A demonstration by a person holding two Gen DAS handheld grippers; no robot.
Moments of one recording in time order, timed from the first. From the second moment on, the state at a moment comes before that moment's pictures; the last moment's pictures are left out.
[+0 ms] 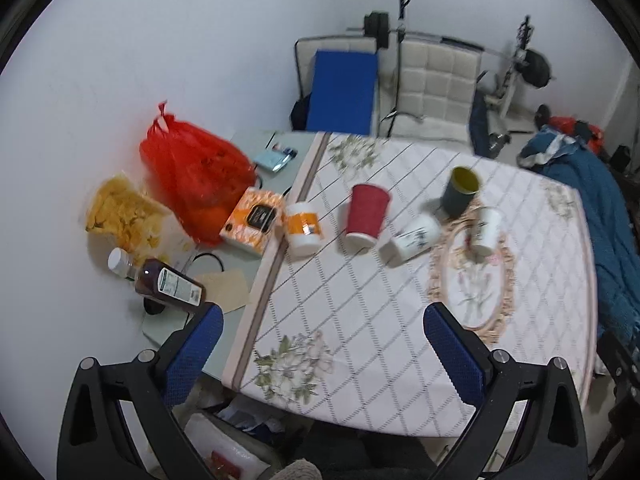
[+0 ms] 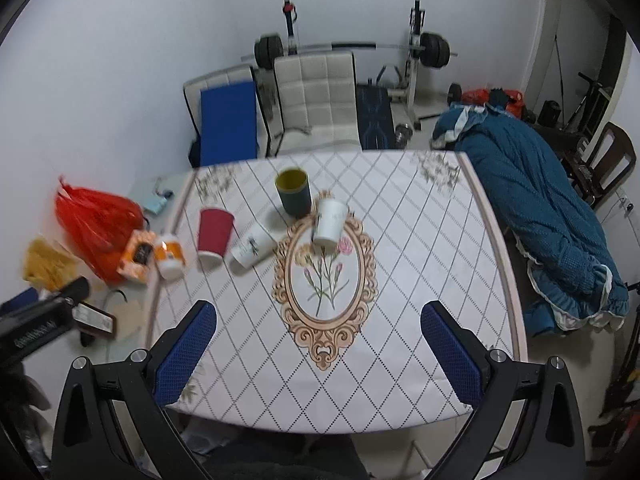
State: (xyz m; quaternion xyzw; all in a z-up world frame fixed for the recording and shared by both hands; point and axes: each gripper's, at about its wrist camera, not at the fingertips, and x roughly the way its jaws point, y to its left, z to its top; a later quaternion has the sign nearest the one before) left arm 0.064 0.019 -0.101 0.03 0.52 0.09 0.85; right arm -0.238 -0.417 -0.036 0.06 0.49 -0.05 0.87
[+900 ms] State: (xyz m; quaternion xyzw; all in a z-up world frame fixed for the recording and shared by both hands) left arm 0.287 0.161 -0.326 -0.10 0.71 0.11 0.68; right arm -0.026 -0.364 -0.265 0.08 0.64 -0.11 0.75
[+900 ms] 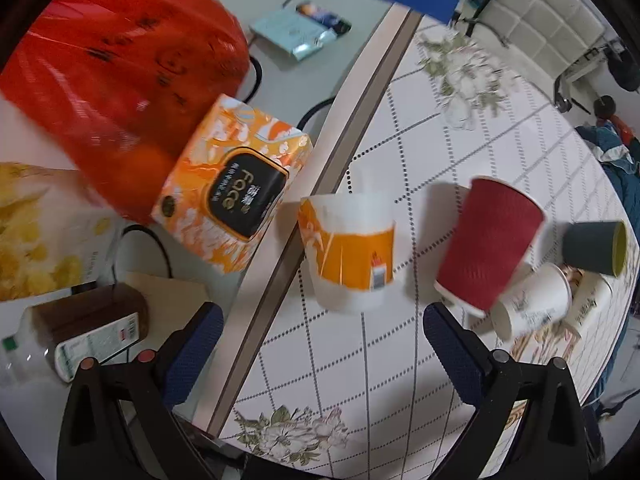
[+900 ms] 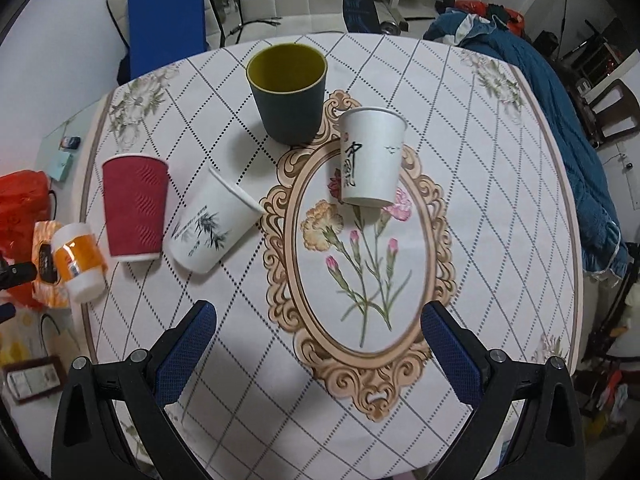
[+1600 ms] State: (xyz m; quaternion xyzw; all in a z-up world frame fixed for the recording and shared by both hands) left arm 0.316 0.118 -0.412 0.01 0.75 0.09 0.66; right arm 0.012 -0.354 -0.316 0.06 0.69 -0.13 0.71
